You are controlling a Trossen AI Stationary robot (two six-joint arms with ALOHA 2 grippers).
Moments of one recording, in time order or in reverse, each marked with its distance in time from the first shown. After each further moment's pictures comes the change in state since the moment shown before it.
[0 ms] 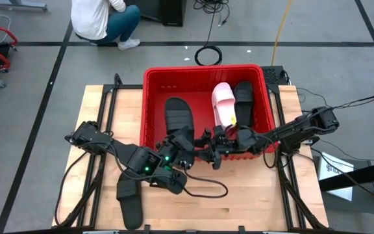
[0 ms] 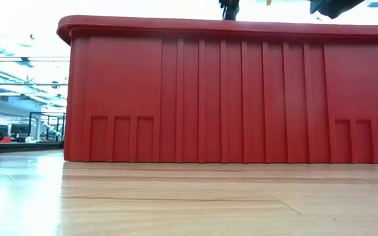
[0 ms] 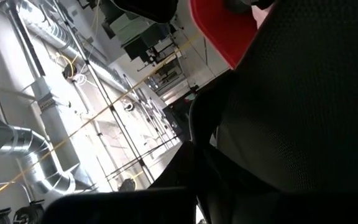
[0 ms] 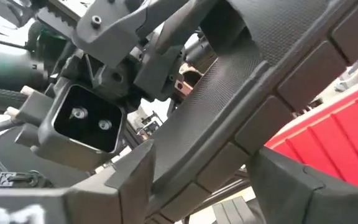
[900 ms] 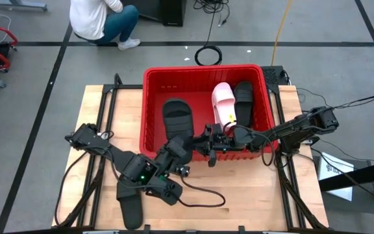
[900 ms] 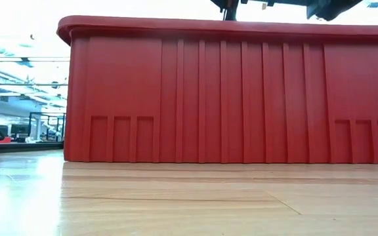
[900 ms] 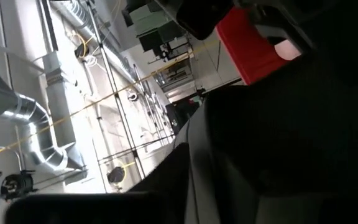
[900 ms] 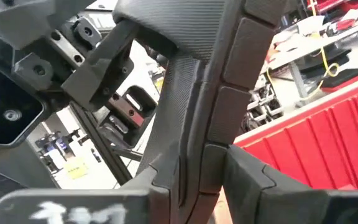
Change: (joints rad) left arm -0.068 0.002 0.000 0.003 -0.069 -0.183; right arm -0.028 -0.001 0.004 -0.066 0.035 -0.141
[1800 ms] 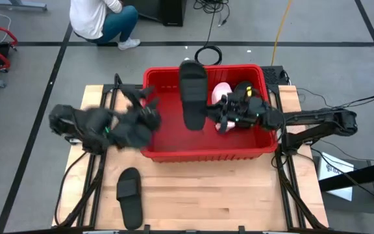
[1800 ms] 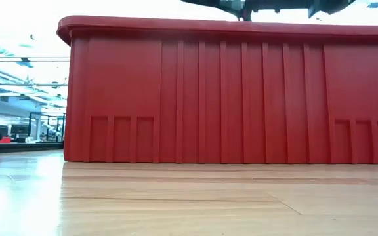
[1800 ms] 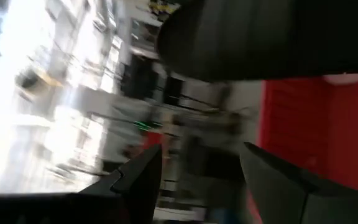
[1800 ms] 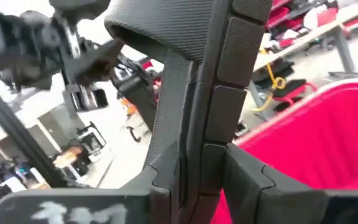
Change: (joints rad) left arm 0.178 -0.308 -0.001 -0.209 0.106 -0.571; right arm -0.314 -0.287 -0.003 -0.322 -0.136 0.049
